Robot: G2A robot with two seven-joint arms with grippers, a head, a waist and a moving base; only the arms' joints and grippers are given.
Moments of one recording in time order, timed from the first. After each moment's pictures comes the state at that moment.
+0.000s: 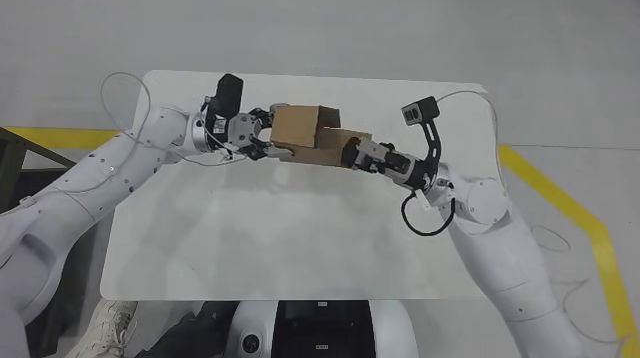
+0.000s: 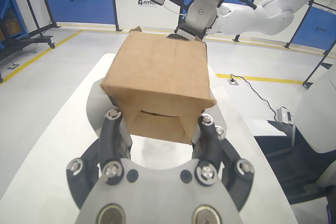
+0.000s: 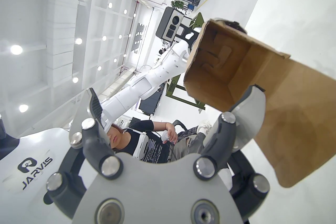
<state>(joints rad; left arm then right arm) 0.42 -0.76 -0.23 -1.14 1.02 -1.01 0.81 -1.18 -1.23 1.15 -1.62 0.41 -0.37 0.87</state>
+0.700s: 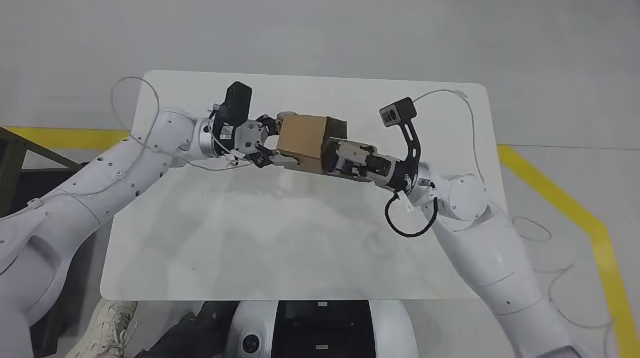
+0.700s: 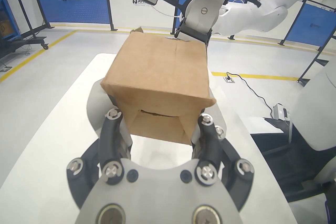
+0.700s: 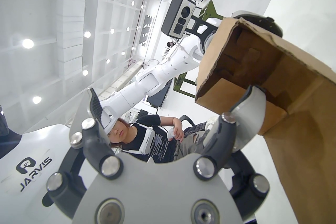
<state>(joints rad) 0.44 -0.78 -0.23 -1.16 1.06 -1.01 0.81 -1.11 -1.26 1.04 -1.56 0.45 -0.40 0.85</state>
